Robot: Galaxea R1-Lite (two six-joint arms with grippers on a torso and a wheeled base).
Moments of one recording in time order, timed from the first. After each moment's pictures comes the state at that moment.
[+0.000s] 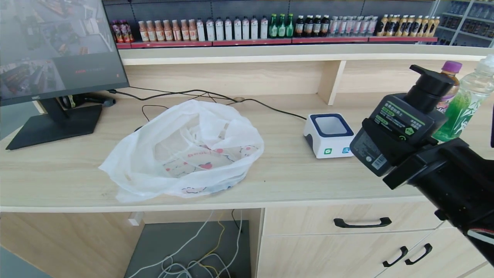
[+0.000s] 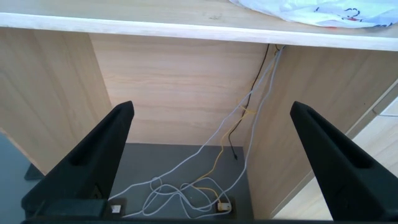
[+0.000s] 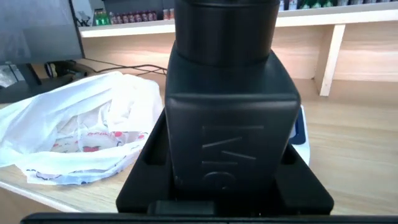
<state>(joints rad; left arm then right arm) 0.00 0.00 0.00 0.00 0.00 0.00 0.63 1.44 -0.36 -1.42 -0.23 -0.07</state>
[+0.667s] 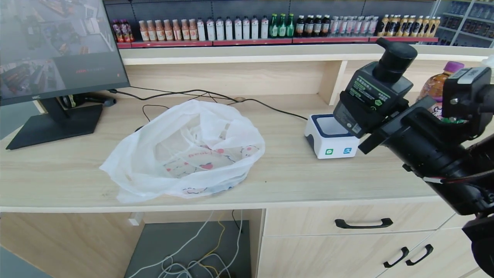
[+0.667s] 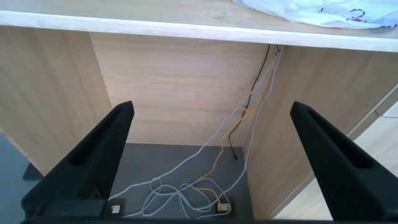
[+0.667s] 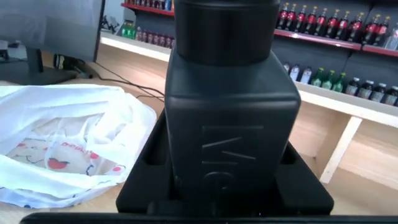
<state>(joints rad) 0.00 0.00 0.00 0.00 0.00 0.00 0.44 1.64 -0.58 -1.54 0.15 -0.28</state>
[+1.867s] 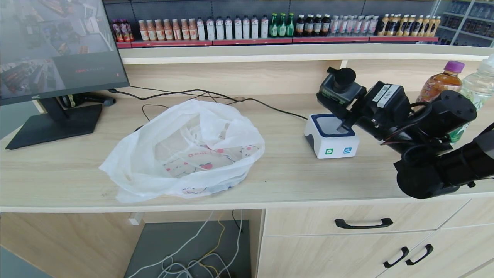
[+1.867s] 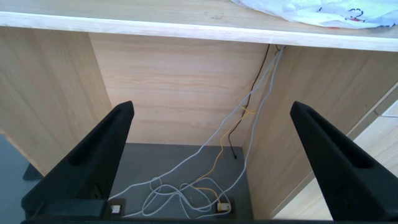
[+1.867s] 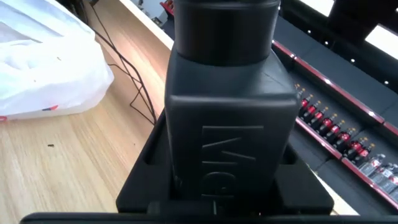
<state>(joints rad) 0.00 0.00 0.00 0.00 0.00 0.00 0.19 2.03 -1.05 -1.57 0.68 -0.57</state>
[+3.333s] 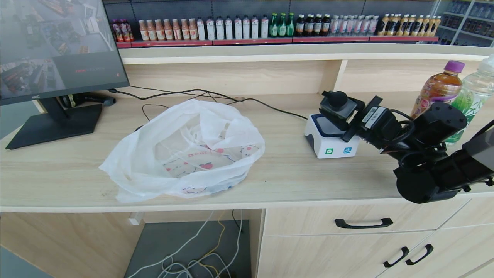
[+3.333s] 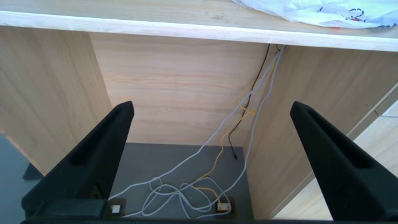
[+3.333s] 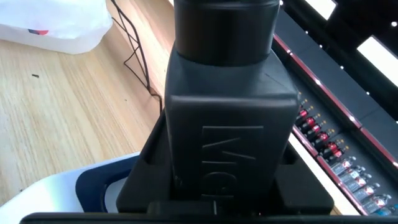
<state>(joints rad) 0.00 0.00 0.00 0.00 0.00 0.00 0.14 2.09 -1.01 -1.57 0.71 -0.75</state>
